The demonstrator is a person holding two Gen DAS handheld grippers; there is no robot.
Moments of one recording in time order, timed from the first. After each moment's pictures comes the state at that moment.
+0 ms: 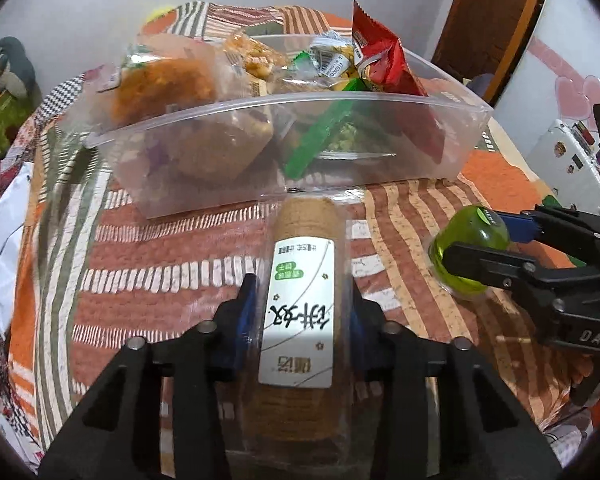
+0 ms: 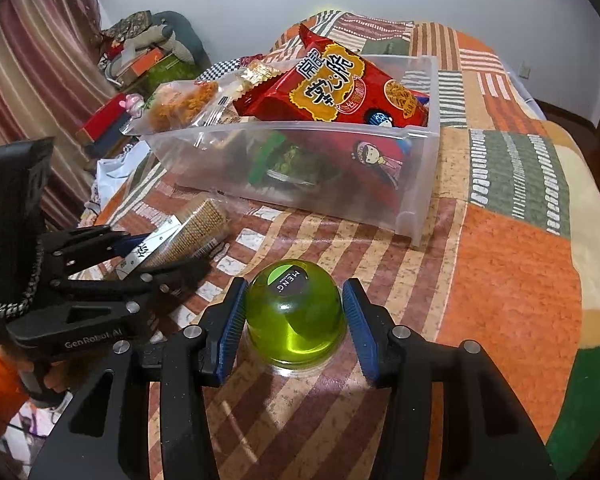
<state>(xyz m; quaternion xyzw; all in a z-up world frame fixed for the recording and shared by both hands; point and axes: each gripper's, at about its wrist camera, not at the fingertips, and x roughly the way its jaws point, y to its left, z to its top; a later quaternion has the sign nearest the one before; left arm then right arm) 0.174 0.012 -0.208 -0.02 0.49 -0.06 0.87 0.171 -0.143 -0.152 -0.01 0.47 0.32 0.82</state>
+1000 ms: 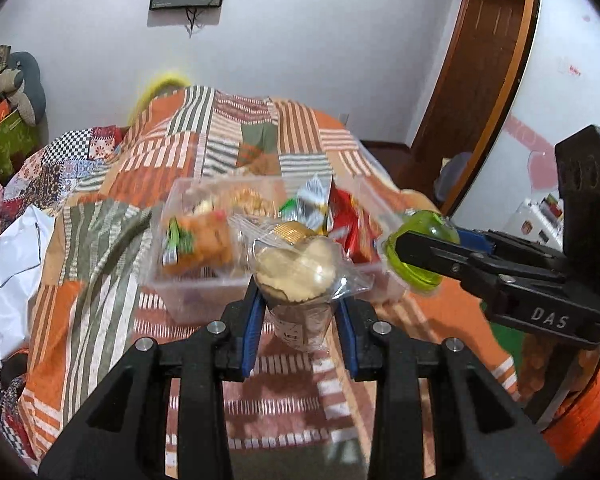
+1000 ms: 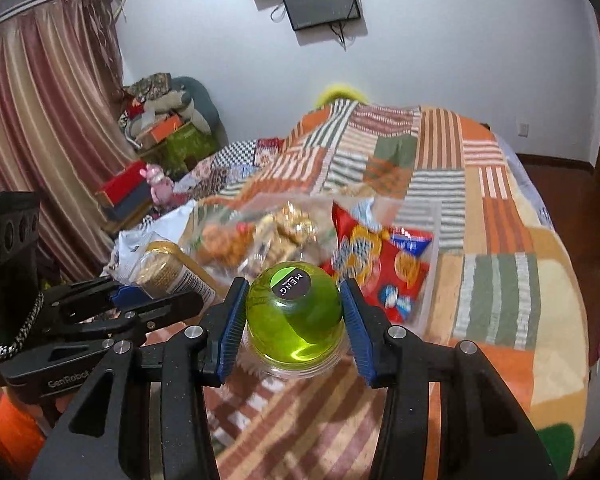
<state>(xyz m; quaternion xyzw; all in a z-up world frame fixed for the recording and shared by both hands) 0.176 0.028 -0.102 -0.08 0.36 -0.08 0.93 0.196 -0.140 -0.068 0.04 0.36 0.34 0.87</state>
